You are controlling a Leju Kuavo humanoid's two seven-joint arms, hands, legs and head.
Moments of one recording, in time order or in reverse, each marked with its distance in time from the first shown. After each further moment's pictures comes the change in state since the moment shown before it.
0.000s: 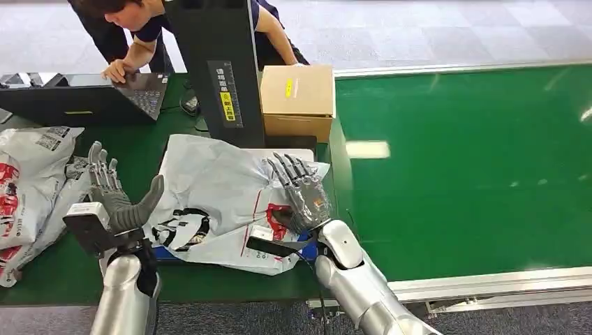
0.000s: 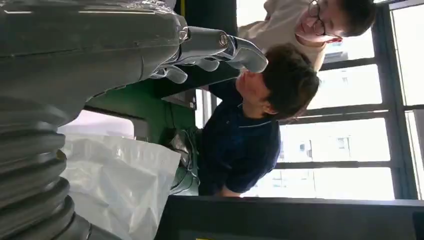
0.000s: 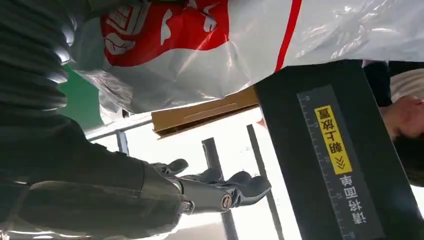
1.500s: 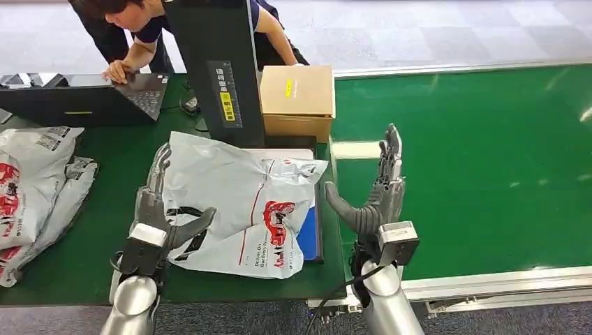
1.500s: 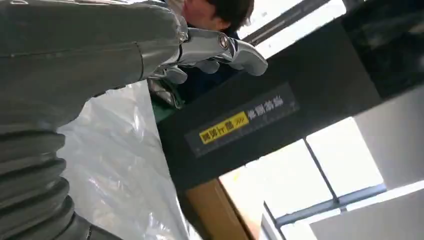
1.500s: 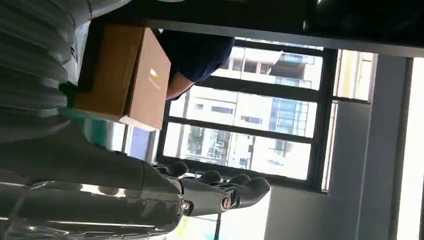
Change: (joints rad) left arm 0.130 0.068 -0.236 -0.222 -0.313 -0.131 0.130; right arm 0.295 -0.018 -0.165 -0.673 -1.034 0.240 -0.401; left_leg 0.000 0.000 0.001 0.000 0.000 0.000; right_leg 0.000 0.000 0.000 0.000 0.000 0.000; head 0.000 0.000
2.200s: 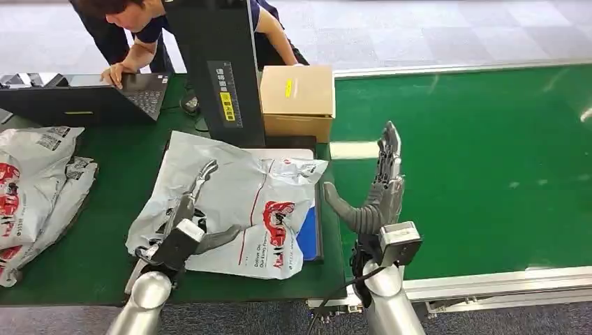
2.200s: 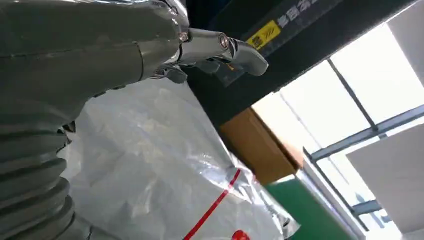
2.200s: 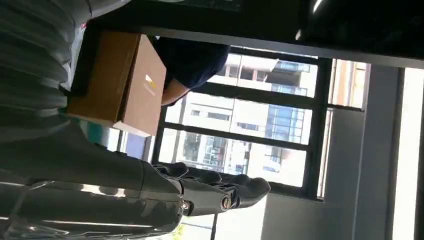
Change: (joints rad) left arm -0.057 0.030 -0.065 0.164 -0.061 -0.132 0.060; right arm -0.001 0.000 0.000 -0.018 0.010 0.034 0.011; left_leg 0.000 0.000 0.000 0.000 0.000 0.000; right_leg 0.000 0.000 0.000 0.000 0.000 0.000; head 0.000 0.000
